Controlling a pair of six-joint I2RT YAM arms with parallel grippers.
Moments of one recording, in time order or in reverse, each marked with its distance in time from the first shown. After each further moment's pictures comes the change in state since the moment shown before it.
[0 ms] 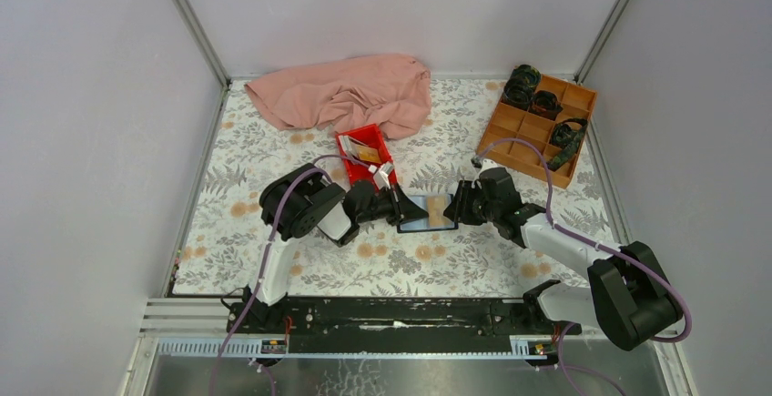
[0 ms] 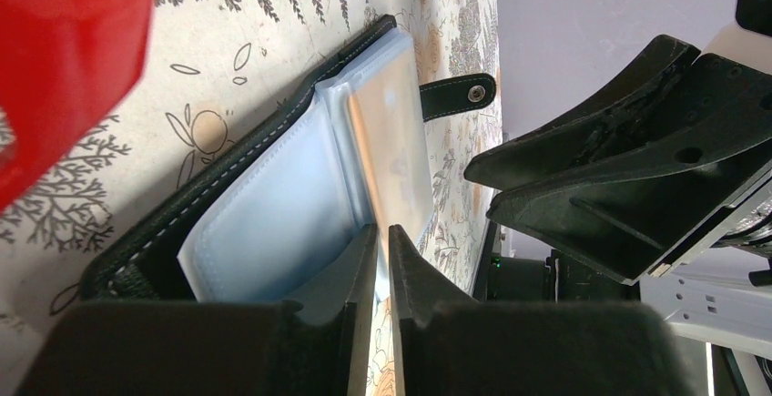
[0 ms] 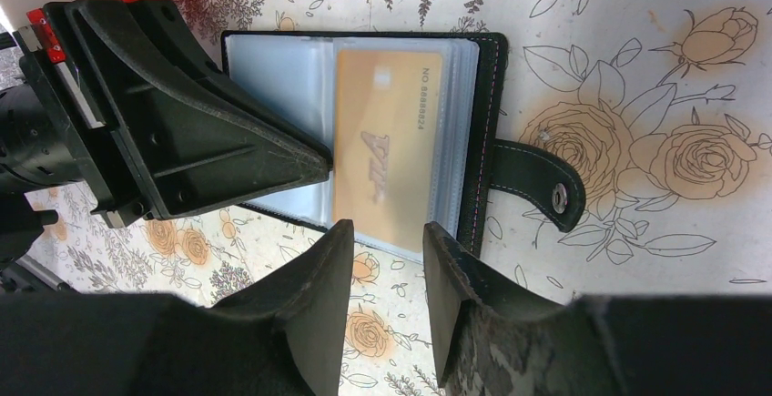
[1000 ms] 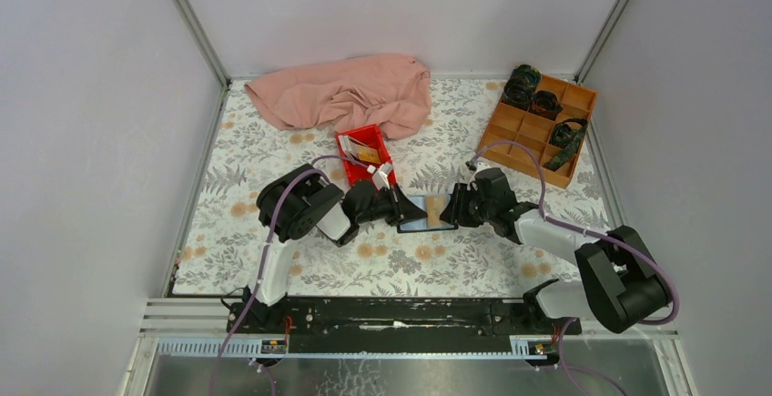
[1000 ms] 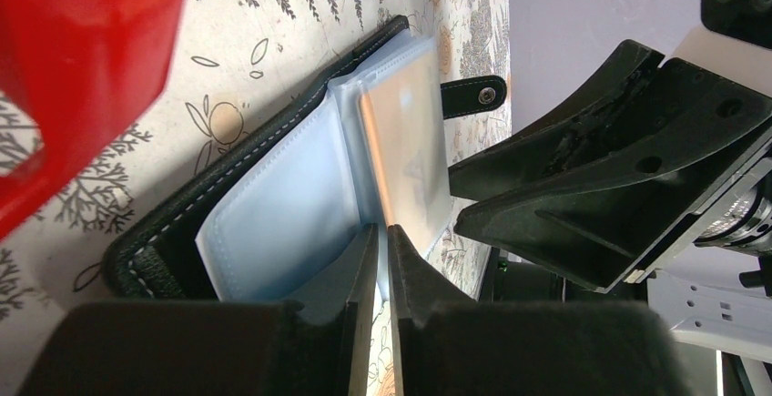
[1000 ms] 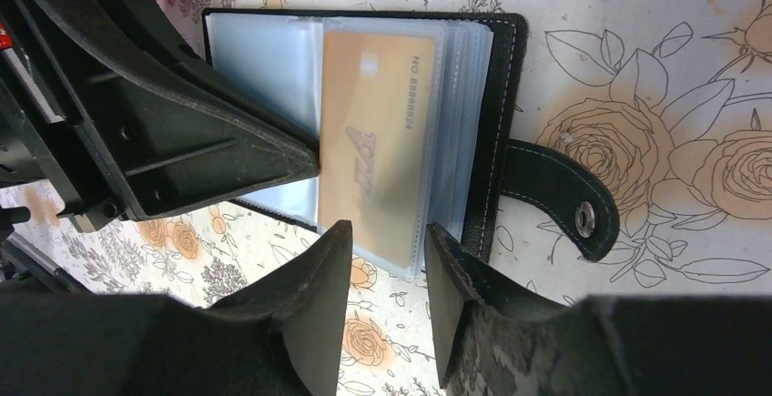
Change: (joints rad) left arm 0.000 -0.023 -0.008 -0.047 -0.023 0.016; right arm -0.001 0.100 0.000 0.050 -0.053 0.000
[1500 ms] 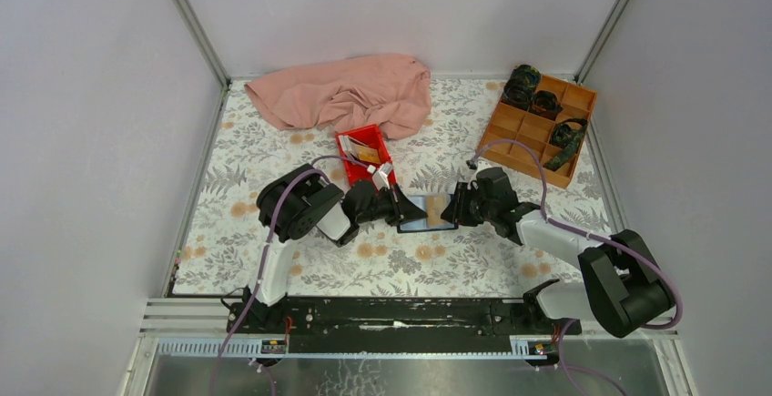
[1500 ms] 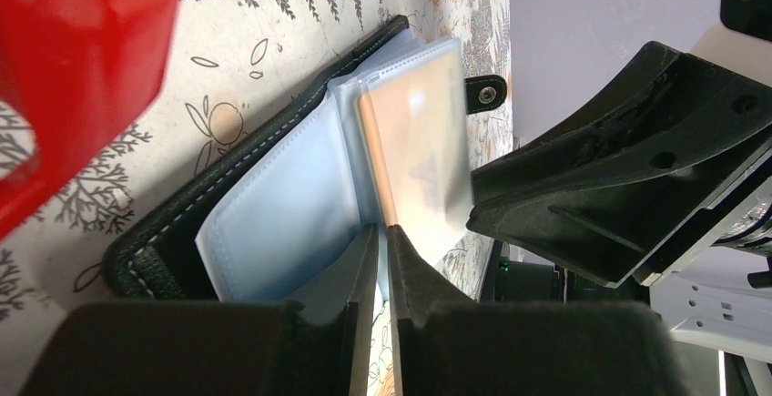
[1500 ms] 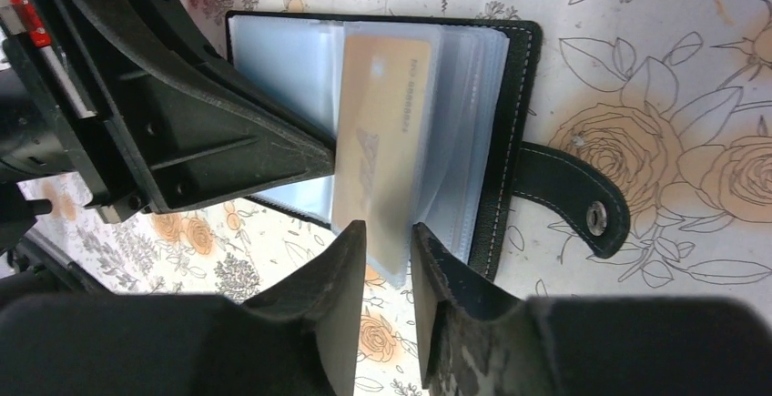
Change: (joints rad) left arm 0.000 0.000 0.000 0.001 0.001 0.005; right arm 0.000 -0.028 0.000 -0.001 -0.010 -0.001
